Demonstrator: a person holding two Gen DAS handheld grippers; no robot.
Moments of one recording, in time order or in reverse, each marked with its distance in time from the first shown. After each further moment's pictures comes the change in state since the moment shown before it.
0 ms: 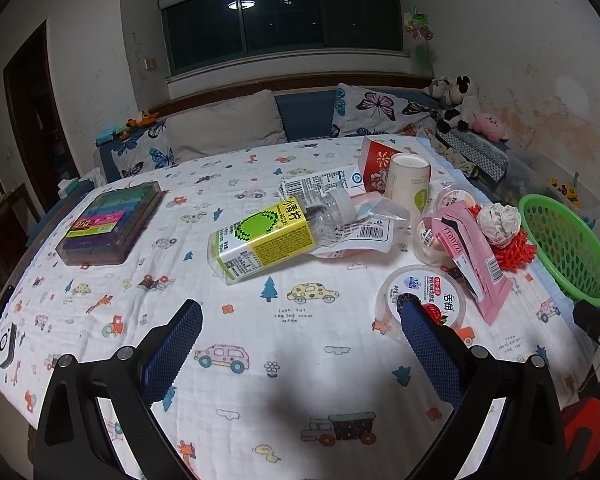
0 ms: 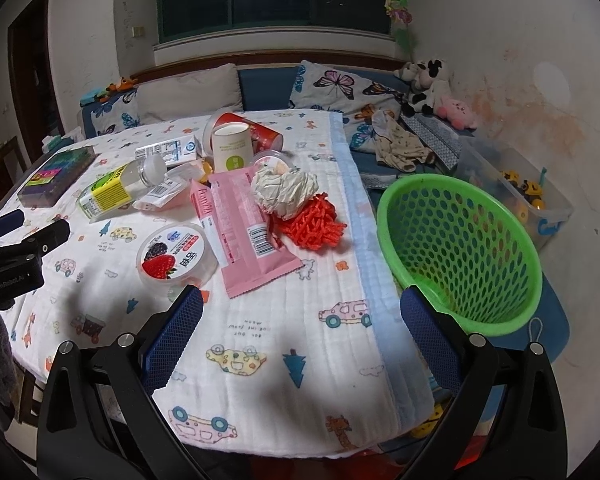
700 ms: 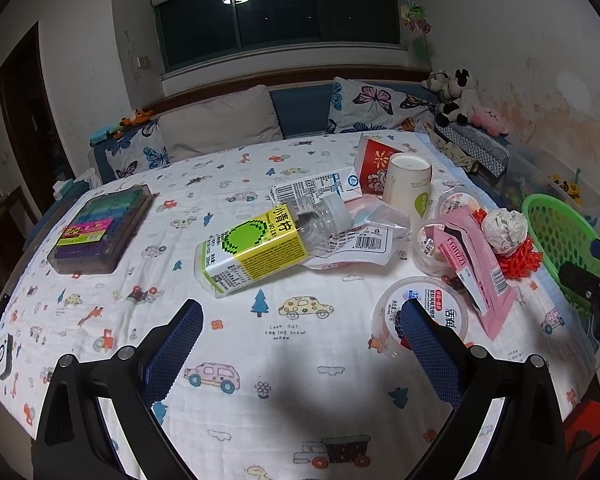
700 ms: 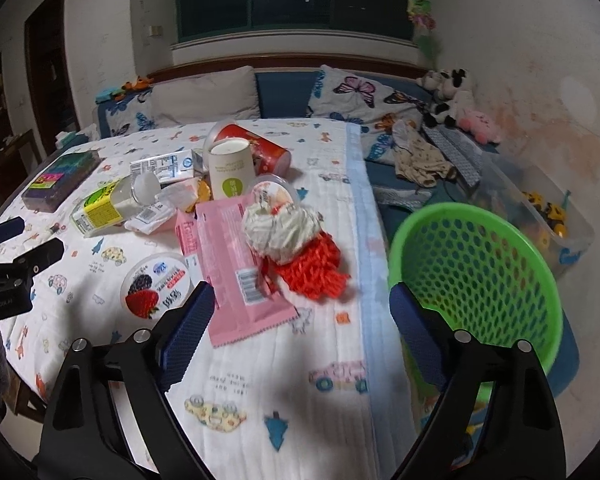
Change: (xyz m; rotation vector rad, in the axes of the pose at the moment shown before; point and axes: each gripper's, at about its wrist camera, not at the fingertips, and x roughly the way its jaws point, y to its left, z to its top) left arm 0.022 -0.010 0.013 0.017 0.022 -0.005; right arm 0.041 -0.015 0.036 -0.057 -0.014 0.084
